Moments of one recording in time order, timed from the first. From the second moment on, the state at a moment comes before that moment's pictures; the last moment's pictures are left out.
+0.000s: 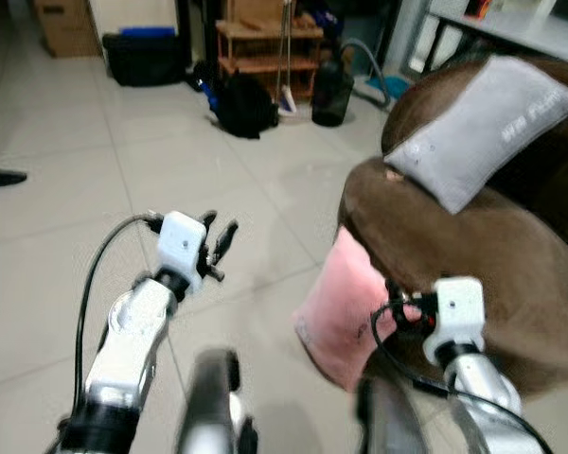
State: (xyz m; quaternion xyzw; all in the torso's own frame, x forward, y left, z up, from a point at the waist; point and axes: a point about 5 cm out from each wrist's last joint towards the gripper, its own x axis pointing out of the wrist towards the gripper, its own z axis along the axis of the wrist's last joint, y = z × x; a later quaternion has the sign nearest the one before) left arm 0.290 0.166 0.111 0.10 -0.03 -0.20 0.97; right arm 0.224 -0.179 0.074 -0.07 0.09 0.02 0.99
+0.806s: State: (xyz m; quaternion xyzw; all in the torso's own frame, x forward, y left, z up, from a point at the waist) left arm 0.290 0.167 0.115 0.11 -0.04 -0.21 0.97; right arm 0.226 -0.169 0.069 -0.09 0.09 0.05 0.99
